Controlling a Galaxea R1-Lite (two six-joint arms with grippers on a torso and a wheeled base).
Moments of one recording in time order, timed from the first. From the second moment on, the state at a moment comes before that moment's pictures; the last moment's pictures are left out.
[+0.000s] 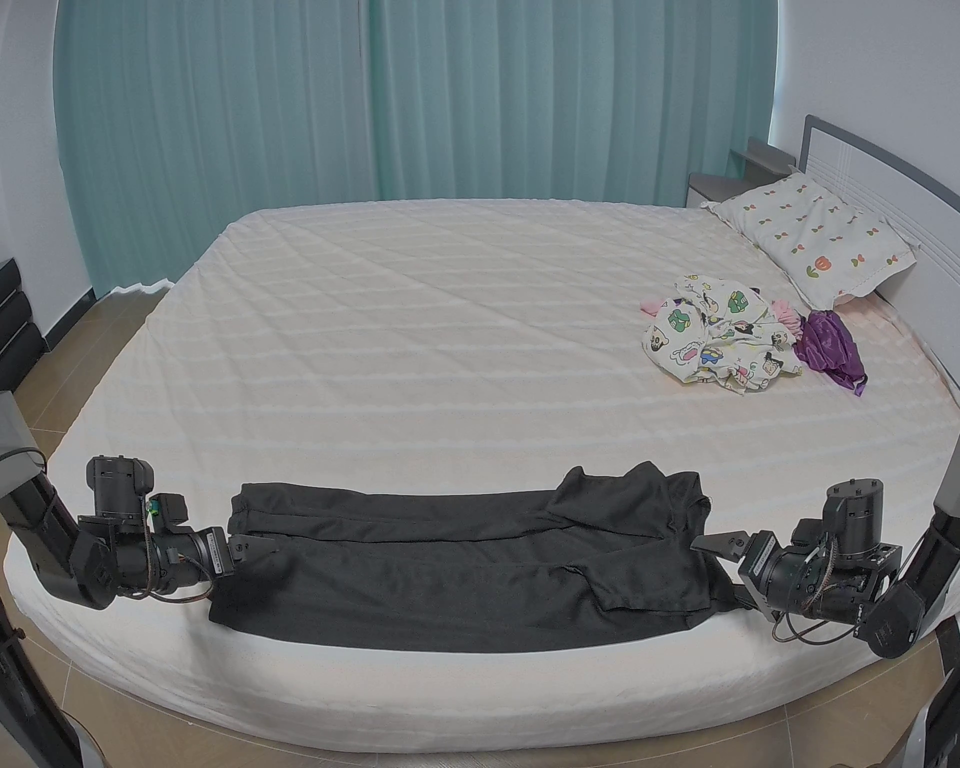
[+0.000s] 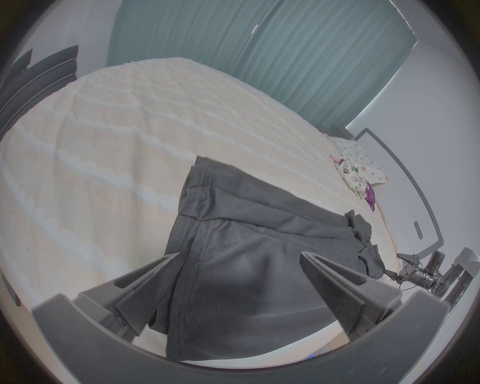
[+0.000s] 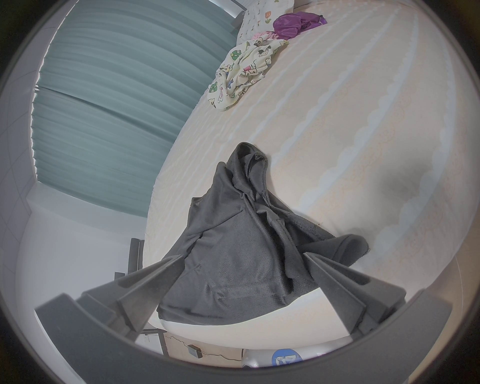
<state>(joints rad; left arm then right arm) 0.12 1.96 -0.48 -0.74 -0.42 -0.25 0.23 1.92 -0.23 -1.12 0.20 0.93</state>
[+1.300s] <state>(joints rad) 0.17 1.99 -0.41 -0.74 -0.35 -0.23 0.23 1.93 -0.23 -1.12 0.20 0.93</state>
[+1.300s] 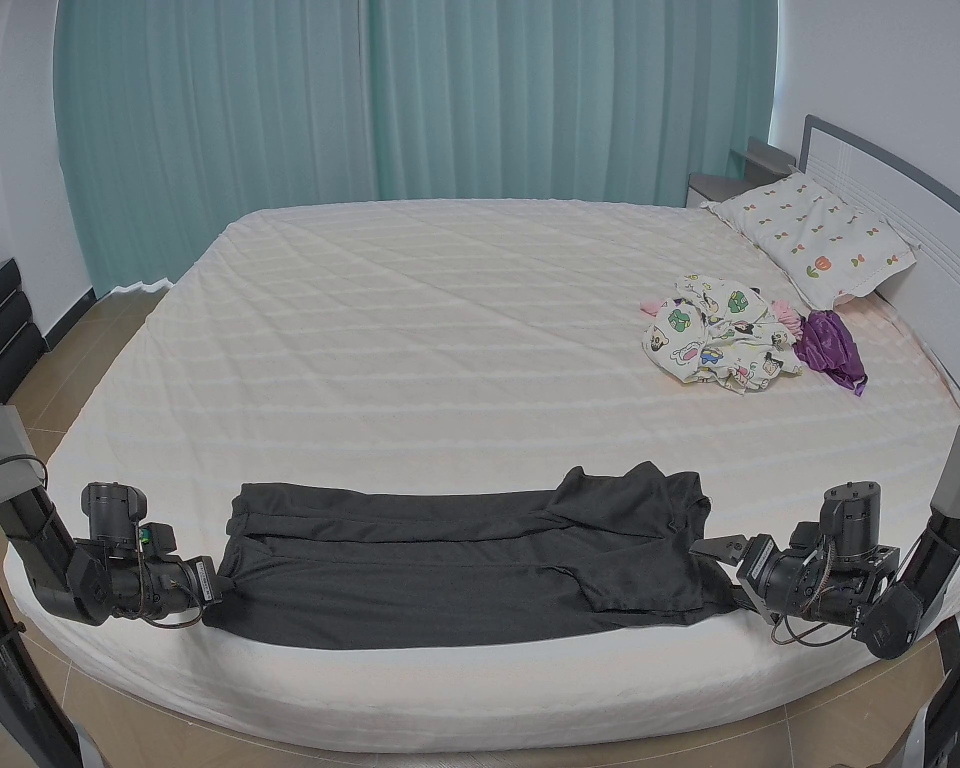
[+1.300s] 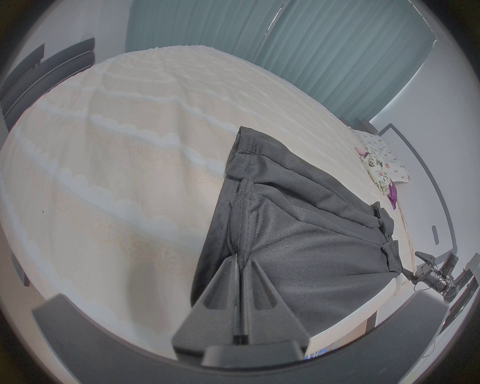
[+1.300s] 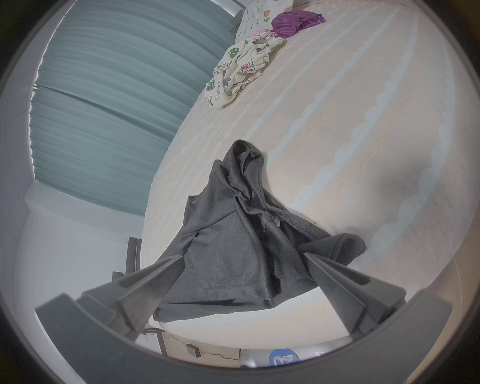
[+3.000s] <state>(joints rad) -0.06 1.98 -0.77 -0.53 -0.10 -0.75 0.24 1.95 -0.23 -1.12 0.20 0.93</state>
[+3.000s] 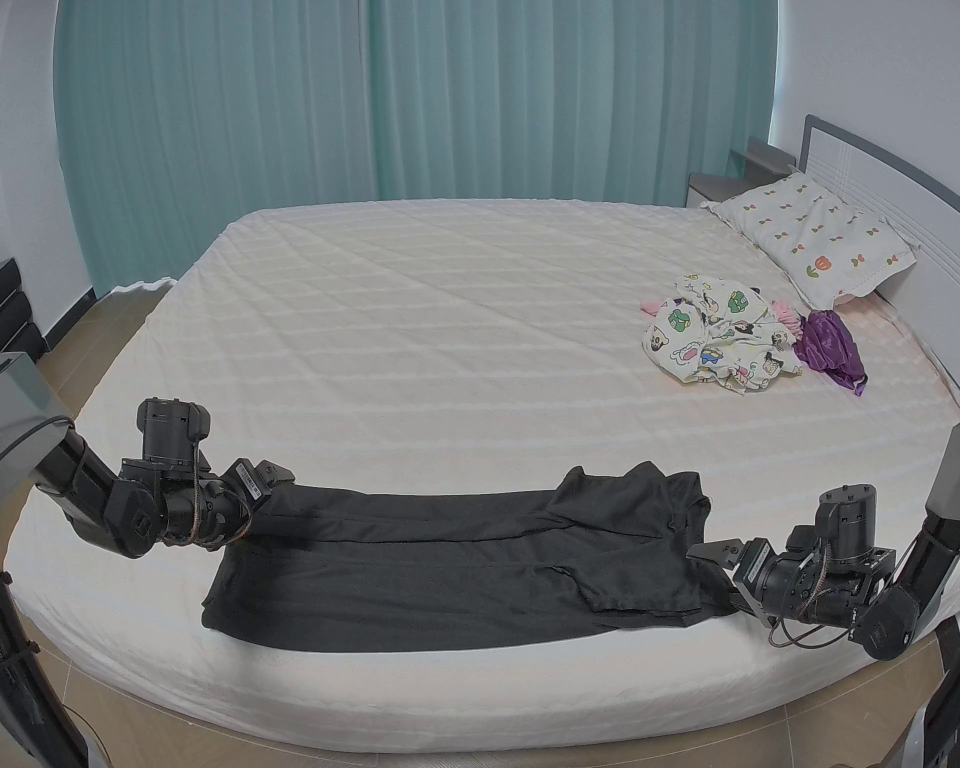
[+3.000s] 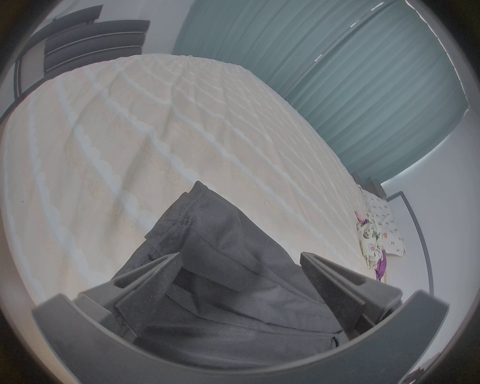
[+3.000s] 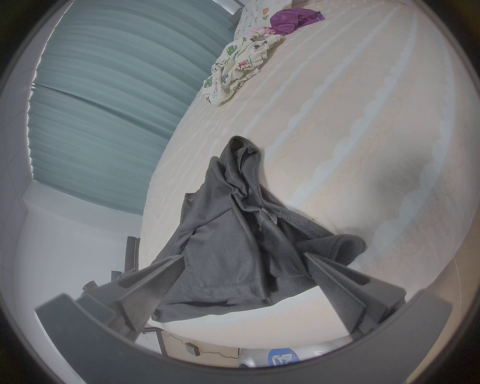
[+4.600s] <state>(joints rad) -0.10 2.09 -0.85 -0.61 0.07 -0.90 0.39 1.91 -0.48 -0.96 0.05 1.04</state>
